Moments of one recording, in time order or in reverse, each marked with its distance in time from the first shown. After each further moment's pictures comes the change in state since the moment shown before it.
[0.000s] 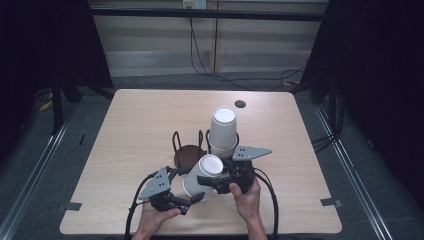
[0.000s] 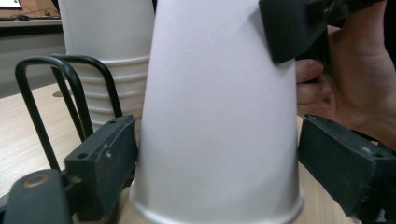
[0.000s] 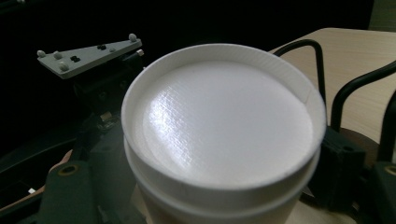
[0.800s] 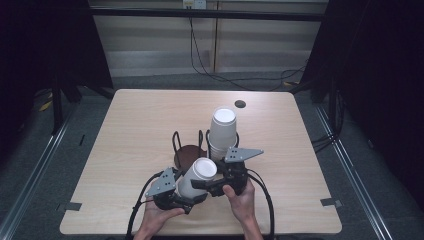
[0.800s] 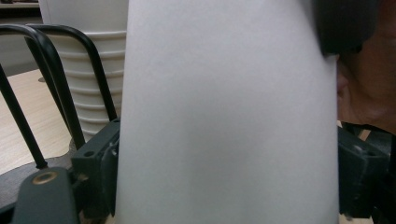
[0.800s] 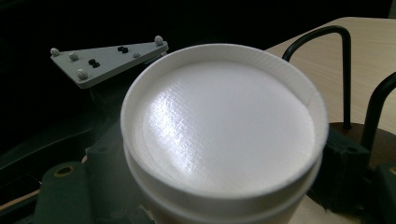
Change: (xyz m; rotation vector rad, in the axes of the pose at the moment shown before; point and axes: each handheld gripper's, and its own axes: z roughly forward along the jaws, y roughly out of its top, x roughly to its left) left arm 0.003 -0.007 0.009 0.051 -0.024 -0.007; right arm 0.003 -0.004 0.015 0.030 0.032 0.000
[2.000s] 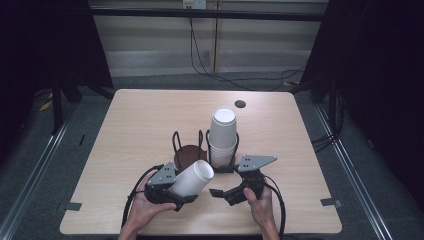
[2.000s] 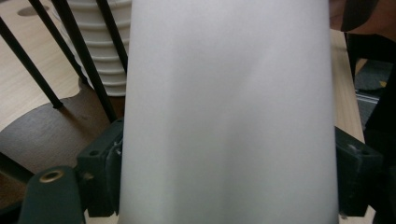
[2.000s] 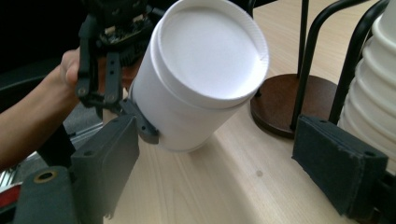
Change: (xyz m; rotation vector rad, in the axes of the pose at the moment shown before) left arm 0.020 0.019 -0.009 0.333 -0.048 0.026; right arm -0.007 -0.021 -0.039 0.141 -0.093 -0.094
